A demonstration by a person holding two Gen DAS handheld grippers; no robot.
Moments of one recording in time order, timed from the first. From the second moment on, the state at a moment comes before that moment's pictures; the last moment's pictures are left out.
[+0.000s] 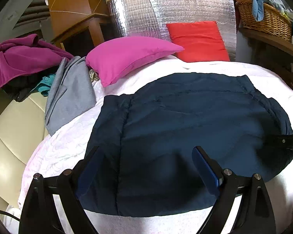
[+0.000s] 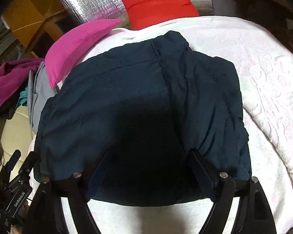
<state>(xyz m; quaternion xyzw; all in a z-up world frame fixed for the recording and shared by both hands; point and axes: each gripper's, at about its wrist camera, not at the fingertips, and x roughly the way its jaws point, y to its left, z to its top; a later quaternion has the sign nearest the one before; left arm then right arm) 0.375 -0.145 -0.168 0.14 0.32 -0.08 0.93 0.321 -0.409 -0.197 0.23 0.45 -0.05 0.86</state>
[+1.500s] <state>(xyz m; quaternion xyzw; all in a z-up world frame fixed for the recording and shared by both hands) 0.465 0.004 -0.225 -0.09 0.50 0.01 0.86 0.320 -0.517 -0.227 0.39 0.44 -0.09 0.81</state>
